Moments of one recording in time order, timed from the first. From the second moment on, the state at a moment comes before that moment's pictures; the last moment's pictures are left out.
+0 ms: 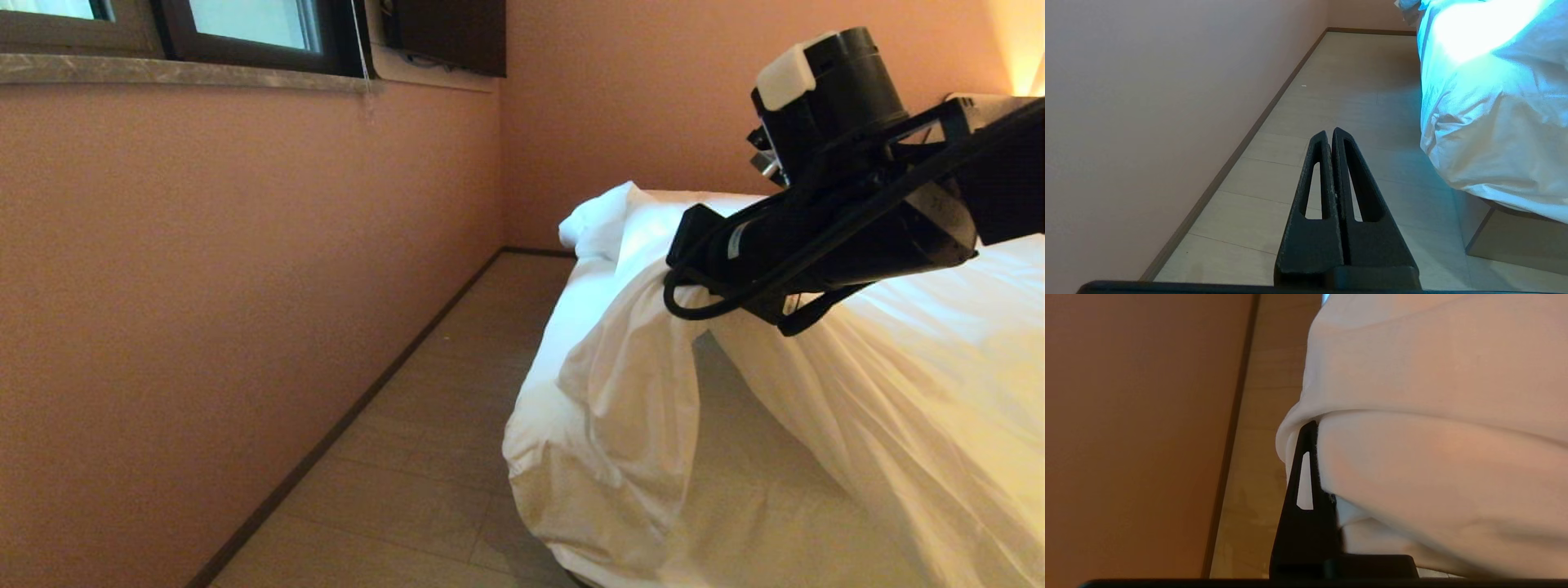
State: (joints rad) left arm 0.01 0.00 0.00 0.01 -0.01 0.01; right arm 0.65 1.76 -1.71 0.55 -0.26 0.81
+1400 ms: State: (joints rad) left arm 0.01 0.00 0.00 0.01 -0.01 0.01; right arm 0.82 1.59 -1.55 0.51 -0.26 0.67
